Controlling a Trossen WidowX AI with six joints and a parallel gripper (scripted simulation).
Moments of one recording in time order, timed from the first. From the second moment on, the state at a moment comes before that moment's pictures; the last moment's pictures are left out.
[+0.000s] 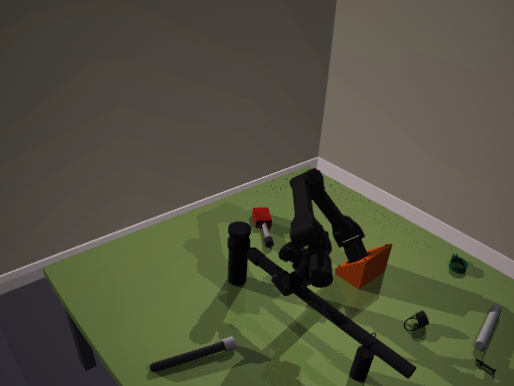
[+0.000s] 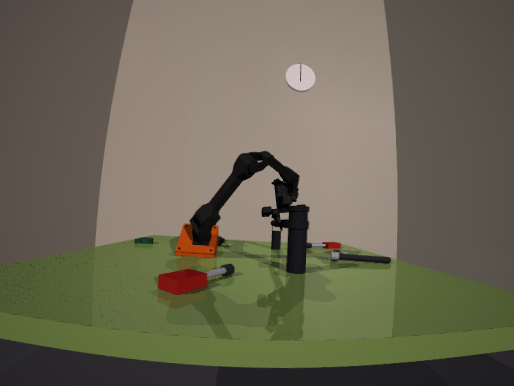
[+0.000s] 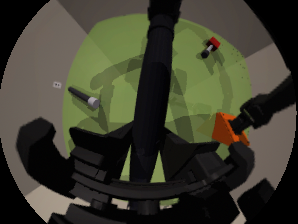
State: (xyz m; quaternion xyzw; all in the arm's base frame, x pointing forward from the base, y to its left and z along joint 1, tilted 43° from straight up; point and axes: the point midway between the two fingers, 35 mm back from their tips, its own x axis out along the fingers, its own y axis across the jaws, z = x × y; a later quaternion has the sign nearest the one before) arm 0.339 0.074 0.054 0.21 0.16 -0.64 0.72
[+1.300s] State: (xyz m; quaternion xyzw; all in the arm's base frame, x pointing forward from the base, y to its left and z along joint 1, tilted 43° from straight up) arm 0.339 0.073 0.054 0.21 0.16 -0.65 0.71
